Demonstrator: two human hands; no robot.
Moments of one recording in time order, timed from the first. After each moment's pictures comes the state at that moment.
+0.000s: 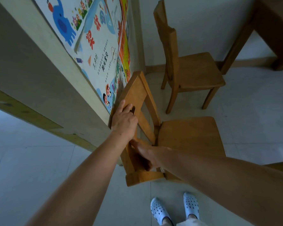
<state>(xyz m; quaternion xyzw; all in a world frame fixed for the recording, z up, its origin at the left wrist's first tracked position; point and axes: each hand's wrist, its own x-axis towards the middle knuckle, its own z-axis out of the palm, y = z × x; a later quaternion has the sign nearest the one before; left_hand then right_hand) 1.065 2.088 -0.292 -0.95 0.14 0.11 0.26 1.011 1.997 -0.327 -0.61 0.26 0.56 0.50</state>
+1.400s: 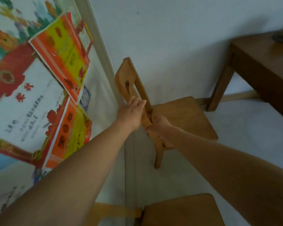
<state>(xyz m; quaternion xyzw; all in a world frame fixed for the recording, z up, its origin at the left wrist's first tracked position) 1.505 1.903 -0.269 -0.98 0.20 0.03 0.07 1.481 1.774 -0.320 -0.84 0.13 0.19 0.49</state>
